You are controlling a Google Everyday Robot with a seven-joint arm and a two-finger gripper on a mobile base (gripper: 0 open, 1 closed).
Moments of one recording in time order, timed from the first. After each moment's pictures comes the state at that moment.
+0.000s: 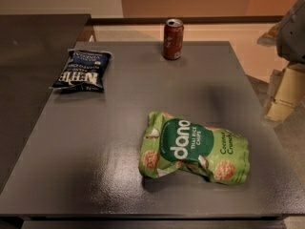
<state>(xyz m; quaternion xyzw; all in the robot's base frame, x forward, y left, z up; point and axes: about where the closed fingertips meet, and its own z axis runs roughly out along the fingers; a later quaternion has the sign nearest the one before) 0.438 -0.217 0.976 -0.60 0.78 -0.03 0.16</state>
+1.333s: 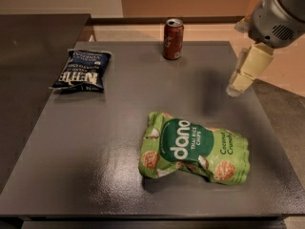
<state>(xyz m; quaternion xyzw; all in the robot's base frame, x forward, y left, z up) 0.522 -0.195 0.965 -0.58 0.78 0.01 0.23</state>
